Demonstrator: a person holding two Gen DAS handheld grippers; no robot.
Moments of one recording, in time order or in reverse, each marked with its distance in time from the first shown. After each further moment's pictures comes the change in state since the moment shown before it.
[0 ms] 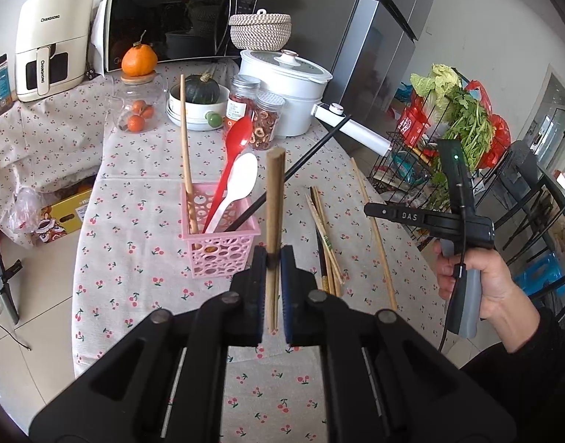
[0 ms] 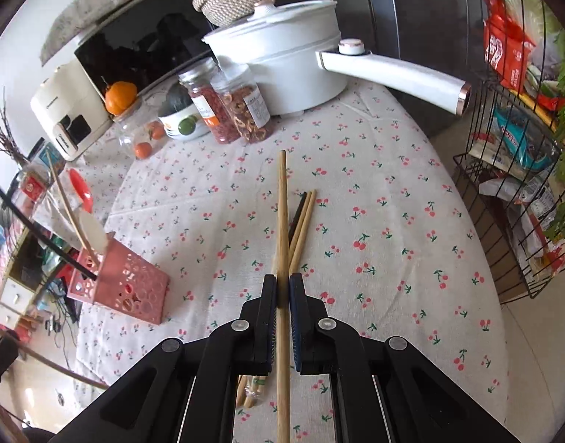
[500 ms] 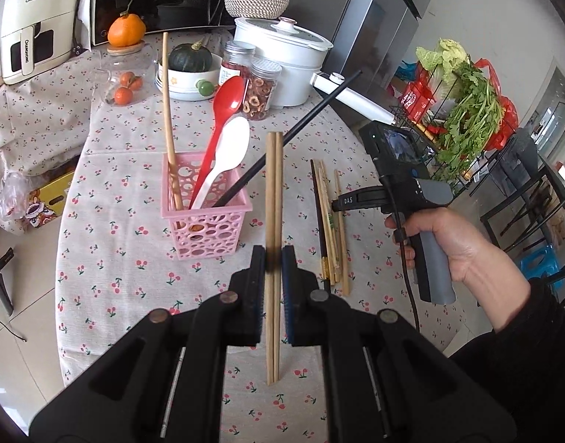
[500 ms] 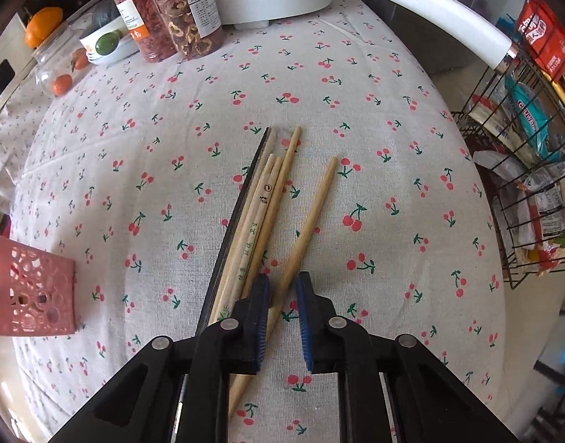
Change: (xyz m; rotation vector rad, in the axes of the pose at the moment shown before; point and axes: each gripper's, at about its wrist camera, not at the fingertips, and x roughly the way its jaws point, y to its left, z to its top) left arm 0.033 -0.003 -0.005 -0.004 0.113 -0.013; right arm 0.114 0.002 0.016 -0.006 0.322 -0.248
